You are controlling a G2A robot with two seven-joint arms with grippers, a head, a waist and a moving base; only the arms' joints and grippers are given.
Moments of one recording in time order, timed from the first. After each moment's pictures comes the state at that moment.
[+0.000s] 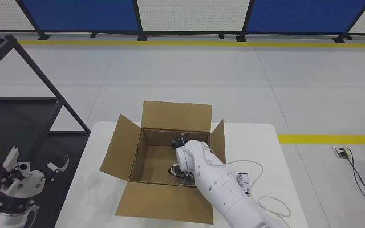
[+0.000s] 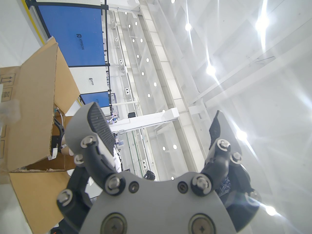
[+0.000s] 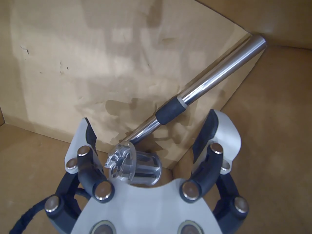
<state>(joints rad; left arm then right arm) 1.43 -1.14 -2.07 -1.77 -0.93 -0.06 -0.80 -0.29 -1.81 0.88 -0.56 -1.14 0.27 1.15</state>
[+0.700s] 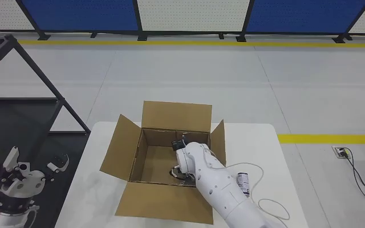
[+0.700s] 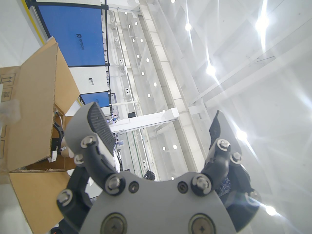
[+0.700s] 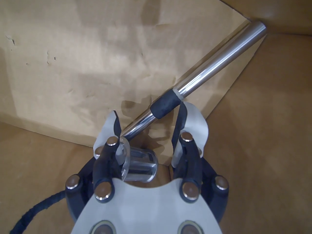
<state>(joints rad) 1.43 -1.14 -2.07 -1.77 -0.93 -0.06 -0.80 -0.32 -1.81 0.89 -0.61 -1.19 0.30 1.18</state>
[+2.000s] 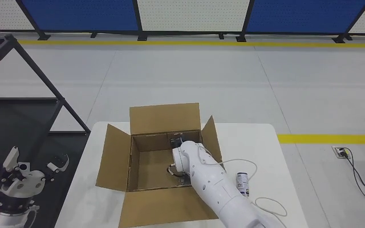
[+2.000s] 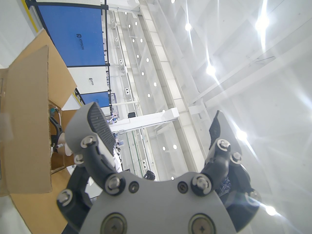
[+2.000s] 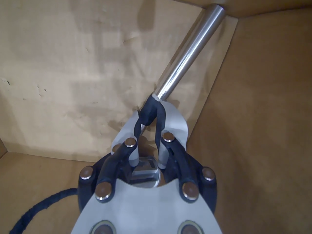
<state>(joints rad) 1.43 -1.14 -2.07 -1.77 -0.93 -0.06 -0.80 -0.25 -1.88 0.89 -0.43 -1.15 0.30 1.06</state>
